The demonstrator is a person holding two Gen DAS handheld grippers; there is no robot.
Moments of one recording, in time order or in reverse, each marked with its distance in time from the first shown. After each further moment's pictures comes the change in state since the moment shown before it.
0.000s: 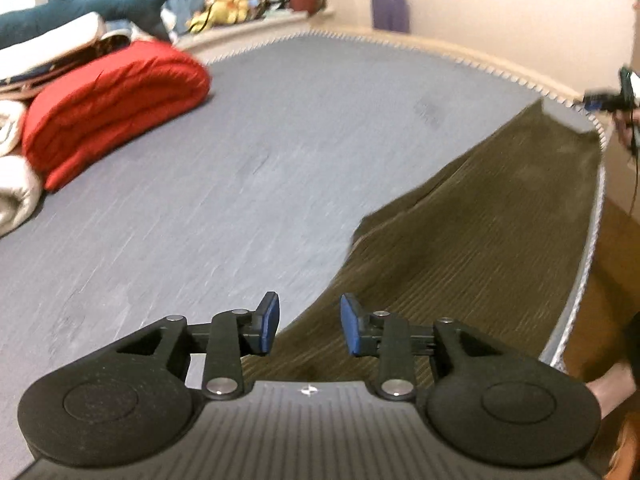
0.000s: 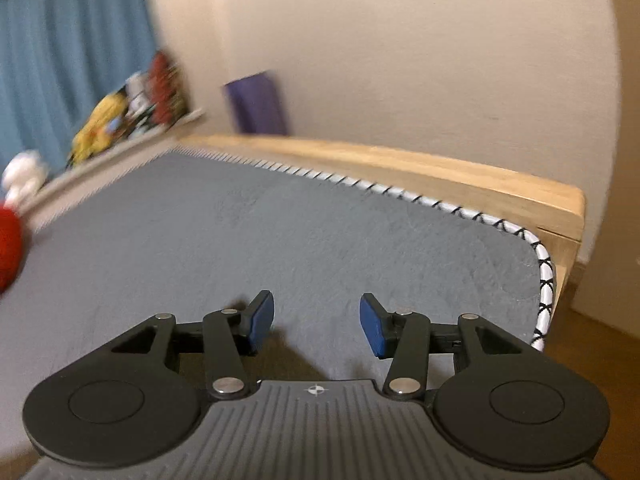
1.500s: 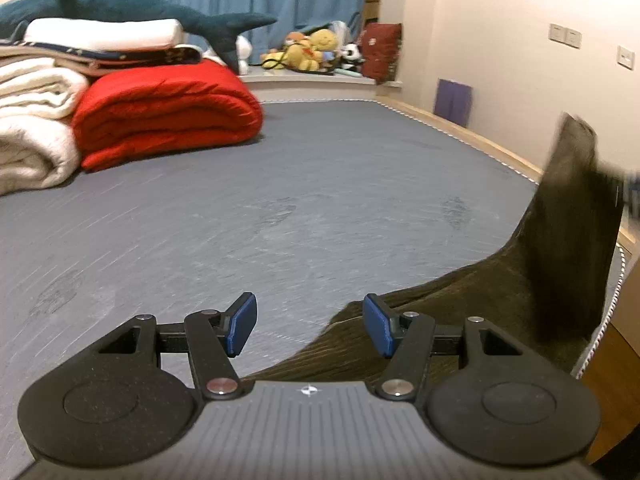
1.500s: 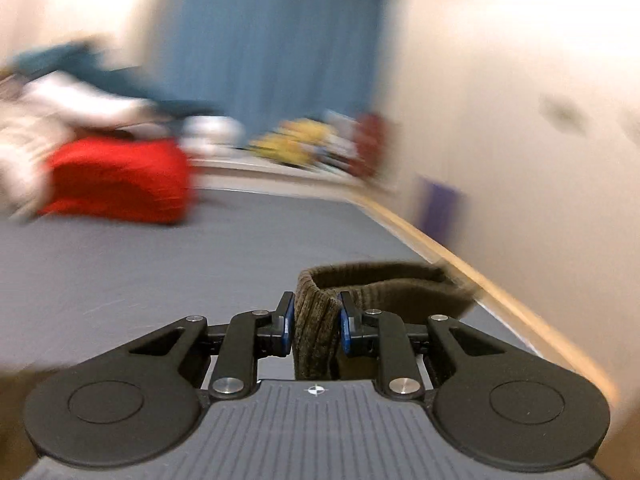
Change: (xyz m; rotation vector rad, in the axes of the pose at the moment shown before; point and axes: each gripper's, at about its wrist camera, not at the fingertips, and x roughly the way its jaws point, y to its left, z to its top) left arm -0.018 -0.023 0.016 -0.315 -0.164 0.097; right arm -0.210 0.322 -0.093 -0.644 -0.279 0.313
